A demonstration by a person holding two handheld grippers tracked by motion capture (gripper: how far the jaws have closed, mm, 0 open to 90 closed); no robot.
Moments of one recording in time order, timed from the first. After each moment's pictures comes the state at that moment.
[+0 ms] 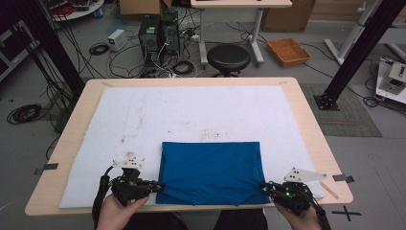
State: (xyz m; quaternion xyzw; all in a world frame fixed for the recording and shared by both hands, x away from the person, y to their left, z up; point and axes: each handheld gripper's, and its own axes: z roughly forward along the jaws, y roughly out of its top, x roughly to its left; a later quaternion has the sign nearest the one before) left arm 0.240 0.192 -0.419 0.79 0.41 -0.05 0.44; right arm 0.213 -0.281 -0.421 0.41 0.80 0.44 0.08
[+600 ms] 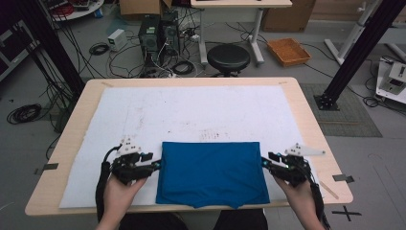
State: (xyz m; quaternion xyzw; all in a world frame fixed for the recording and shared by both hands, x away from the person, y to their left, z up) left arm 0.294 0.192 -0.407 0.78 0.43 0.16 0.43; right arm 0.283 -0.290 -0.414 0.46 0.76 0.43 0.17
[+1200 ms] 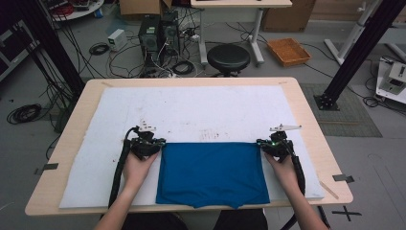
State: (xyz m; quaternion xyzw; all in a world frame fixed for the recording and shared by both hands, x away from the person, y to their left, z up) left arm 0.366 0.174 -0.443 0.79 0.45 0.16 0.38; right arm 0.369 -0.280 -0.445 0.49 0.77 0.37 0.14
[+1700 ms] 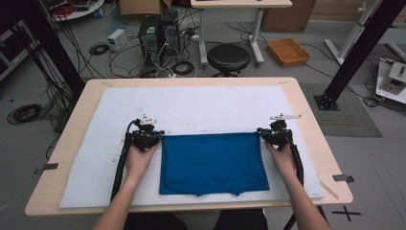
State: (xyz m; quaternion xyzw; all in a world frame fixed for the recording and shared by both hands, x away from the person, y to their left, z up) left arm 0.399 0.178 -0.443 0.78 0.46 0.18 0.38; right arm 0.406 -0.283 -0.439 0.50 0.76 0.38 0.16
